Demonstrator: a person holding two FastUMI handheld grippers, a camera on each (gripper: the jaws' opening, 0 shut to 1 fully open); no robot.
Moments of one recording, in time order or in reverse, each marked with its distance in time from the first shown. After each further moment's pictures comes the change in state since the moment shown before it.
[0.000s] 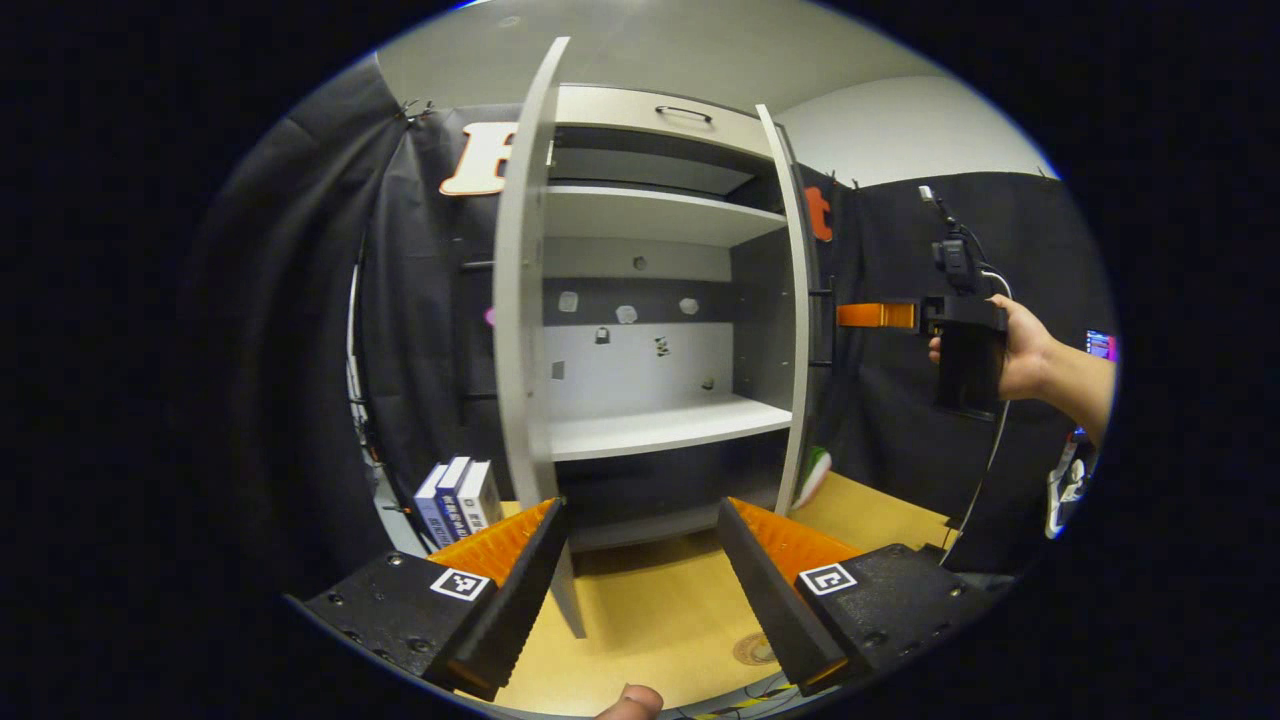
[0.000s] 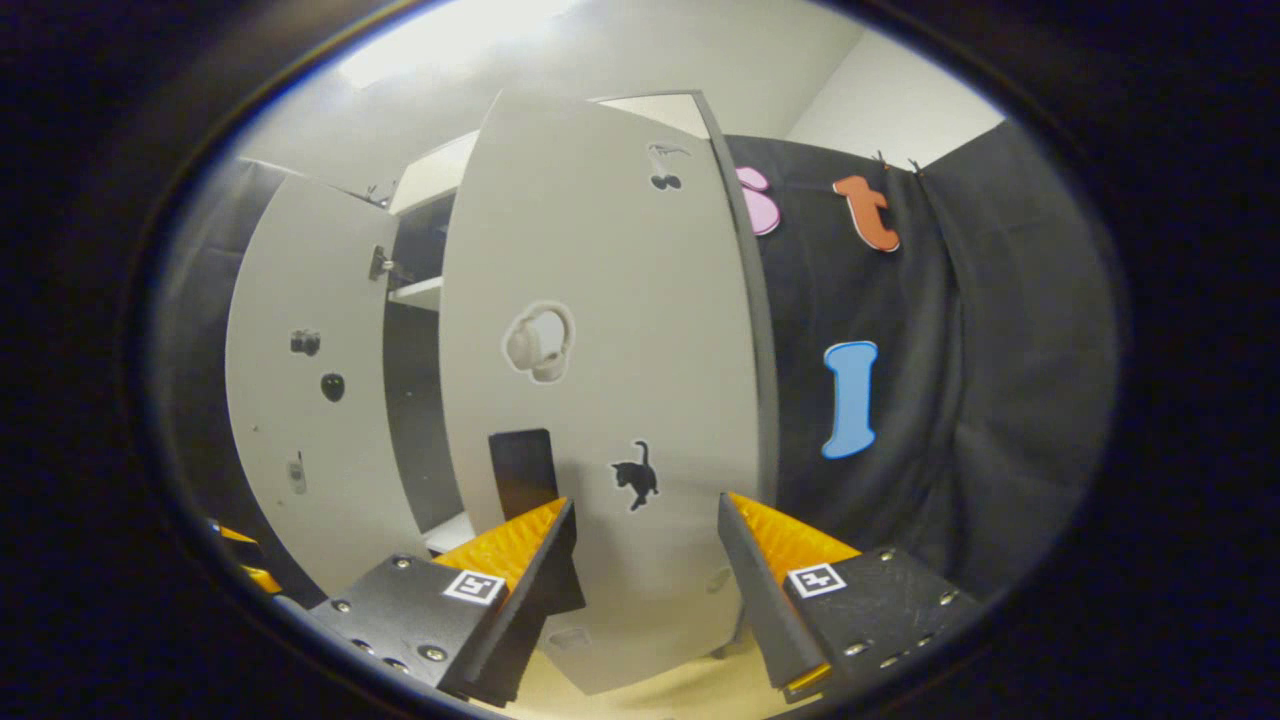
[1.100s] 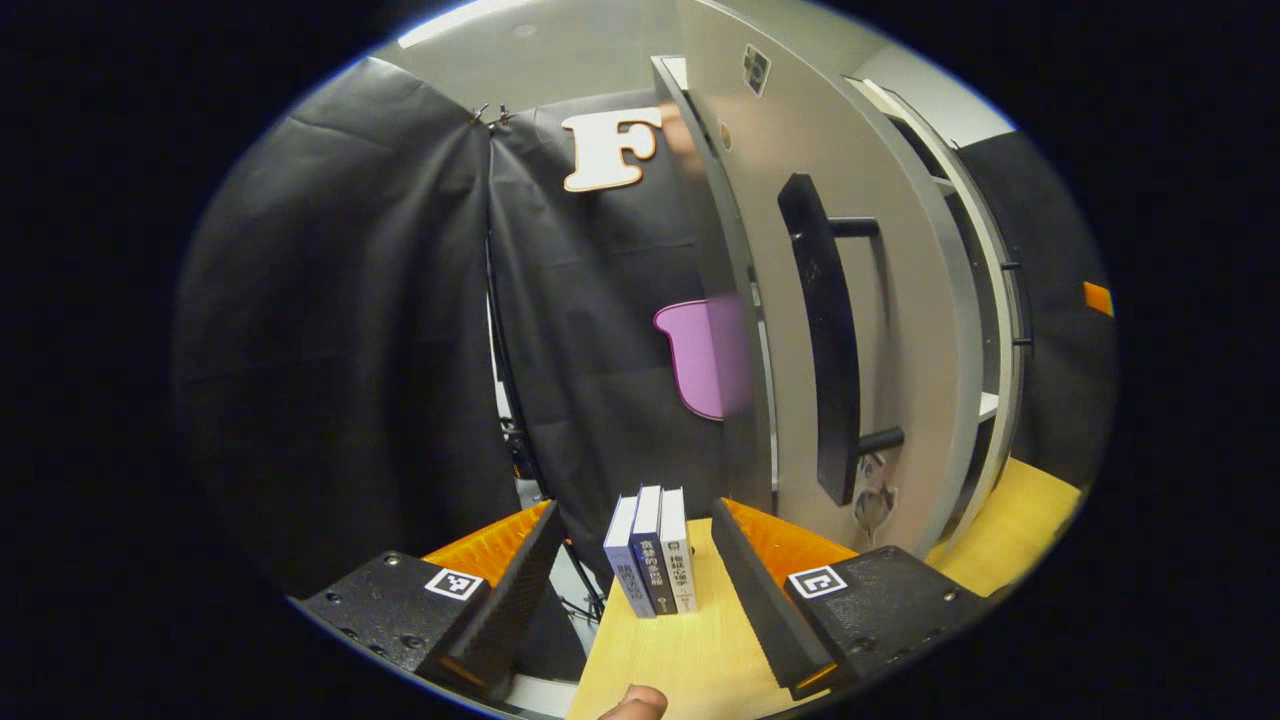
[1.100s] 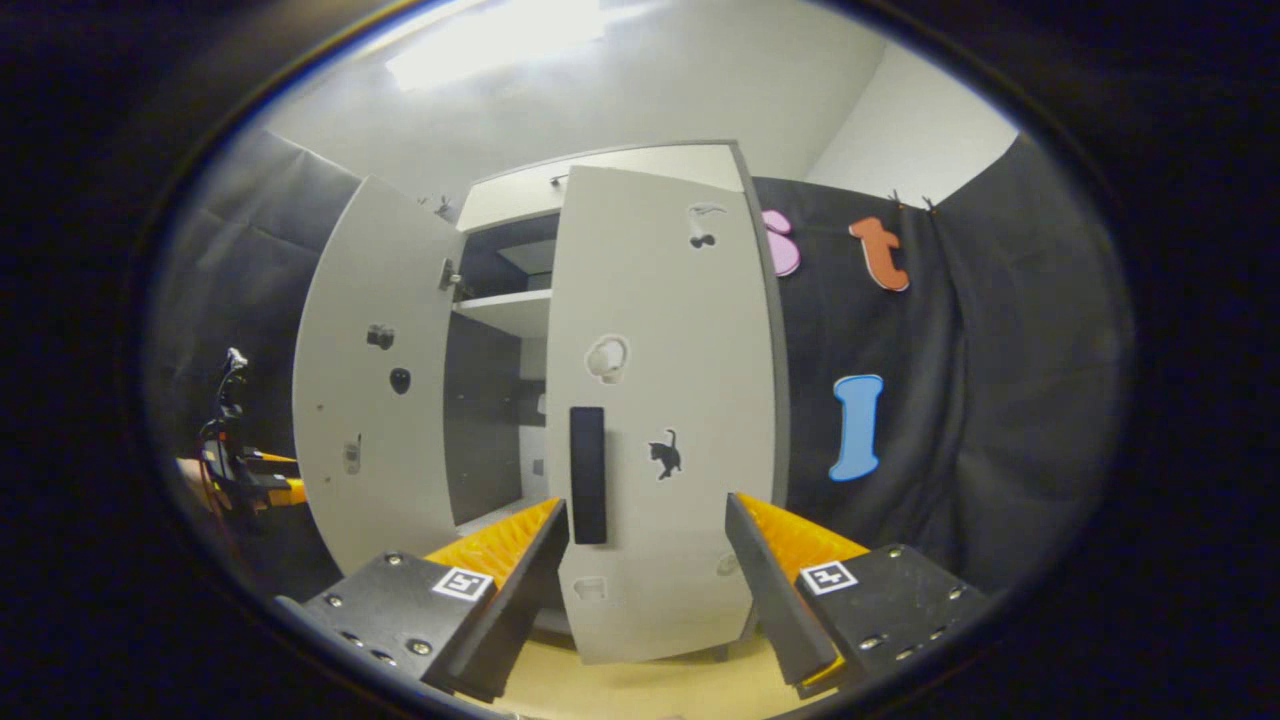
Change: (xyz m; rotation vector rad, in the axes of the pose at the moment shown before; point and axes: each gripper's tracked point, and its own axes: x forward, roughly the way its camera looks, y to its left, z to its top) left arm 0.075 0.186 0.026 0.140 -0.007 0.343; right arm -0.081 -0.034 0.000 -0.063 -0.087 0.009
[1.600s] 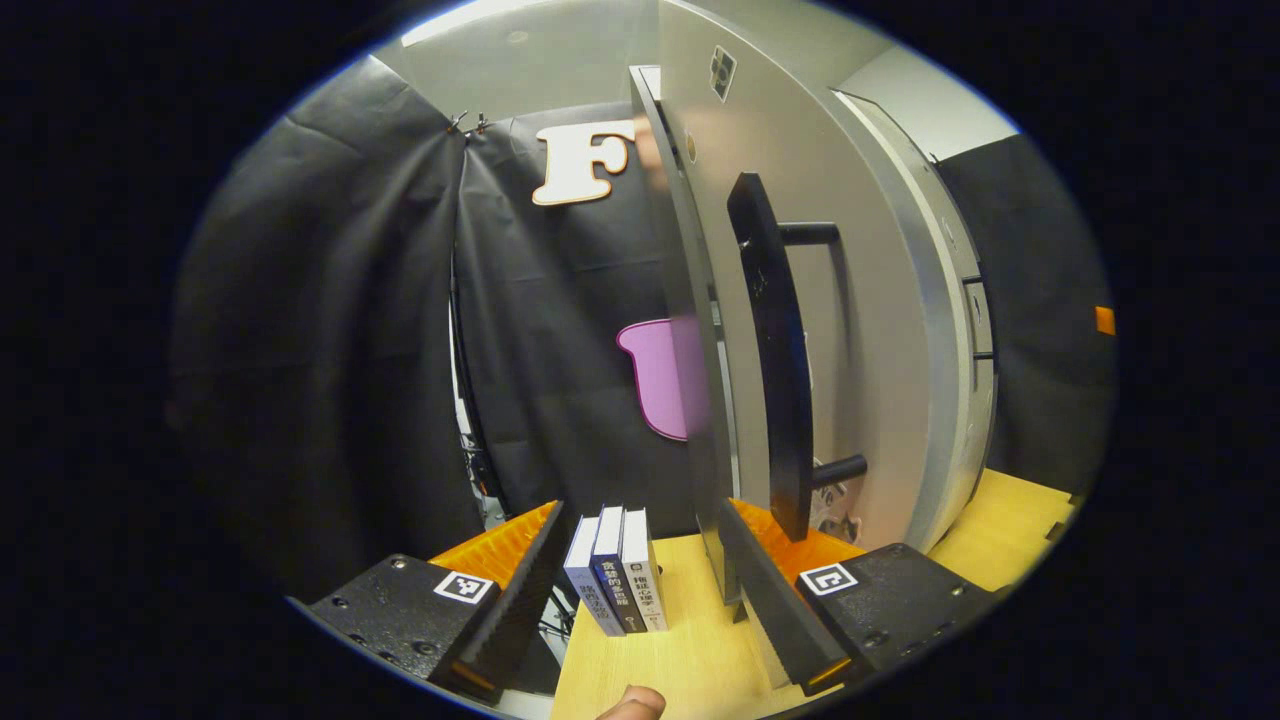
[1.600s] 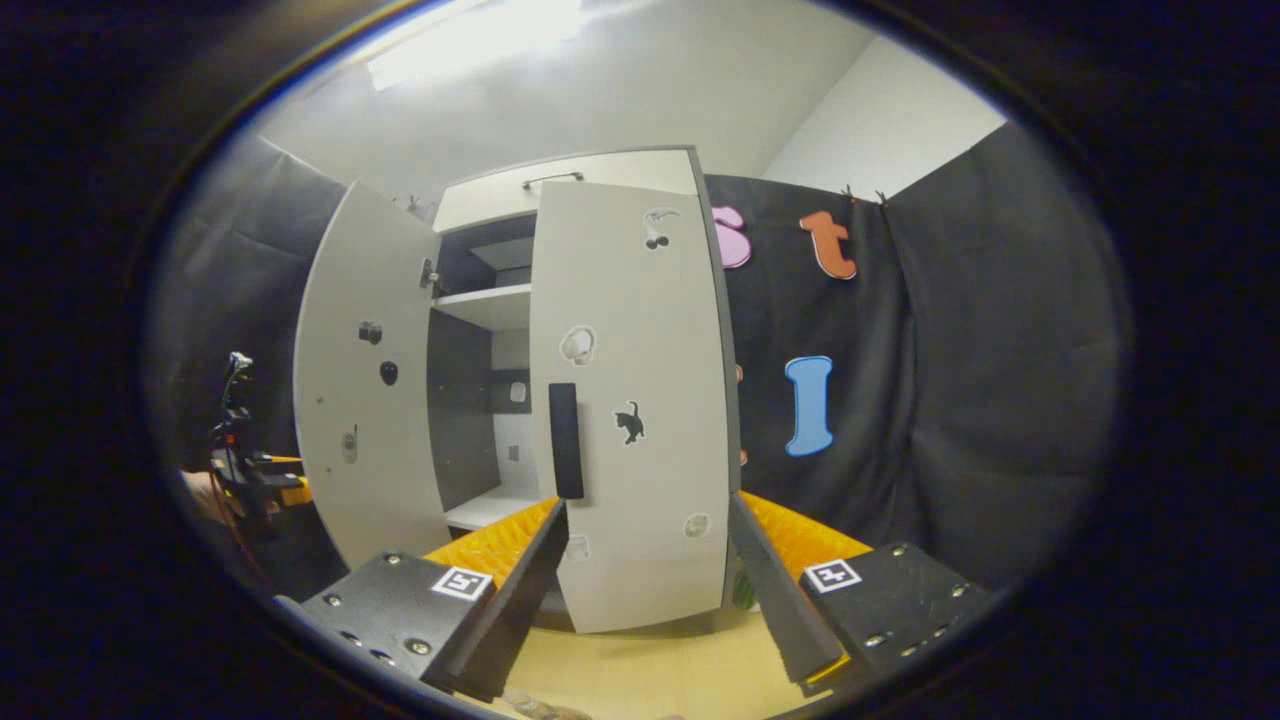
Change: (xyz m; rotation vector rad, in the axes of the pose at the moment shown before) left arm 0.002 -0.024 0.003 -0.056 -0.040 -0.090; right arm -0.081 -0.004 -0.004 0.046 0.022 -0.096
